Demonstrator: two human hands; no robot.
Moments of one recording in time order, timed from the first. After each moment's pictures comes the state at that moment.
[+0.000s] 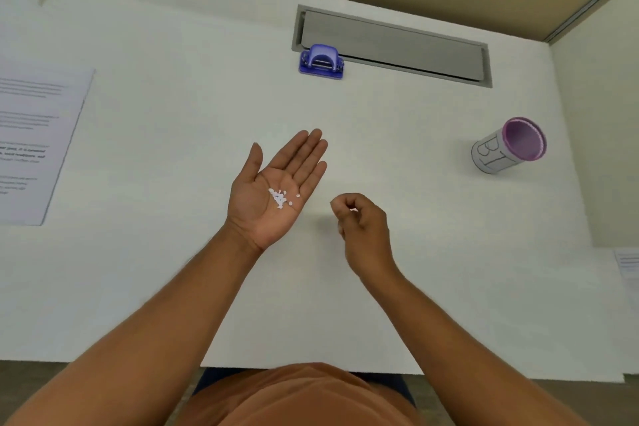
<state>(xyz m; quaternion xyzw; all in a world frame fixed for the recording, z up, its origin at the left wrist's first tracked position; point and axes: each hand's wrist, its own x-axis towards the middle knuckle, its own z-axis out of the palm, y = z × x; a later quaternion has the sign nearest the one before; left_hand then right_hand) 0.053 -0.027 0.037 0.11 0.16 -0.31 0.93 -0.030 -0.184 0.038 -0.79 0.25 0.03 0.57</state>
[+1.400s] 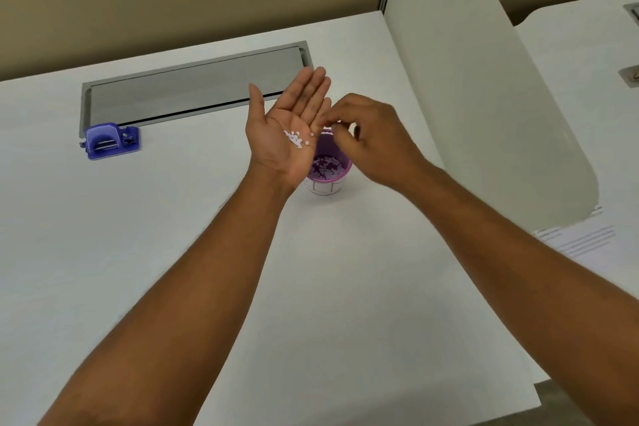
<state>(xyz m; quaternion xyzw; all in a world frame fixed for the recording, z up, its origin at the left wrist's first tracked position) 0.142 -0.466 0.067 0.30 0.03 -0.31 0.90 0.059 -0.602 0.097 -0.92 -0.01 -0.11 0.38</state>
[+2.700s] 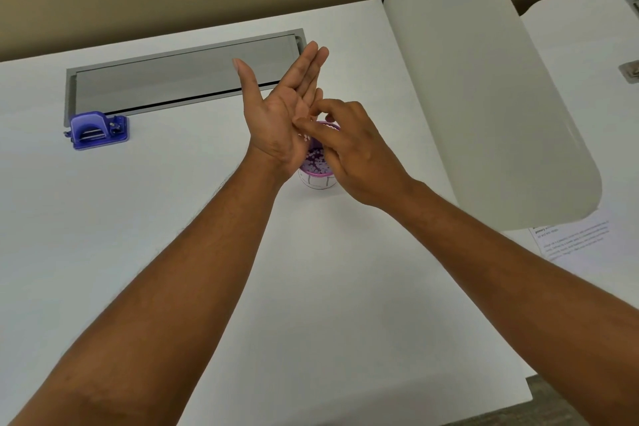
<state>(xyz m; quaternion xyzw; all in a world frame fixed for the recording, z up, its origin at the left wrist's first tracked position) 0.142 -0.472 0.082 0.49 -0.05 -0.30 0.82 0.047 -0.588 0.065 -0.96 -0.08 -0.13 0.24</state>
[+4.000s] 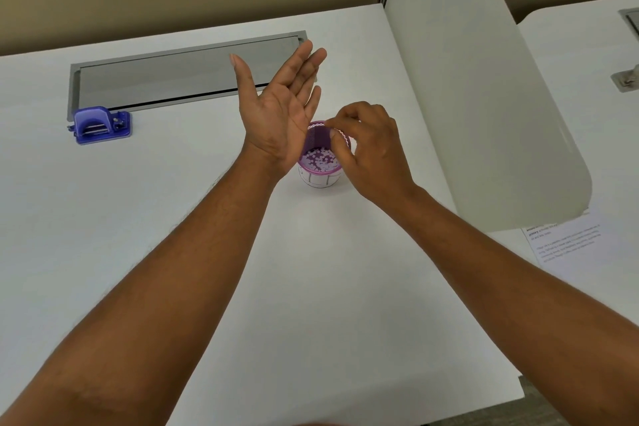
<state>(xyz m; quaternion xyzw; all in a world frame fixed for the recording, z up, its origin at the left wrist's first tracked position) 0.144 -0.464 0.086 0.45 0.00 -0.29 0.84 0.045 -0.593 0.049 -0.94 0.06 -0.20 0.25</state>
